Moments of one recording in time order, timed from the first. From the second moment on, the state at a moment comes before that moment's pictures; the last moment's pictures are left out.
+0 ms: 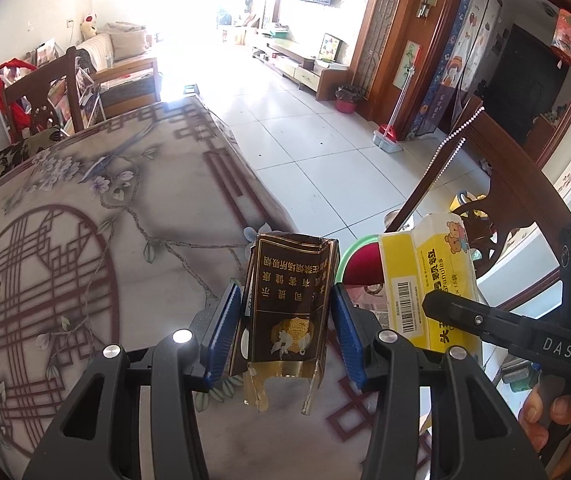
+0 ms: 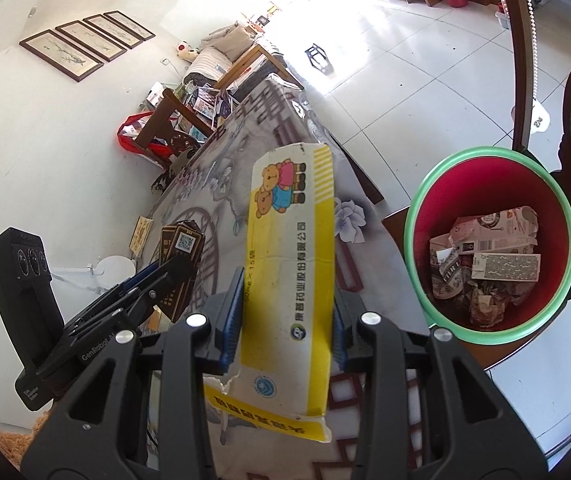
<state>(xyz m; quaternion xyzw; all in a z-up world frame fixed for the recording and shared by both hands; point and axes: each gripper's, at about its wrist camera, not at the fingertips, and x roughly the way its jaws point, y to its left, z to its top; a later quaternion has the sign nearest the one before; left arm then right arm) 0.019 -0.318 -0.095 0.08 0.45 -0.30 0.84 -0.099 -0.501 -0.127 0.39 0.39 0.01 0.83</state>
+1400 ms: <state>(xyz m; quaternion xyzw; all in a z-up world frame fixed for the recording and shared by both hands) -0.003 -0.503 -0.136 0.17 0.46 -0.43 0.76 -0.197 -0.632 -0.130 0.33 0.34 -0.26 0.84</state>
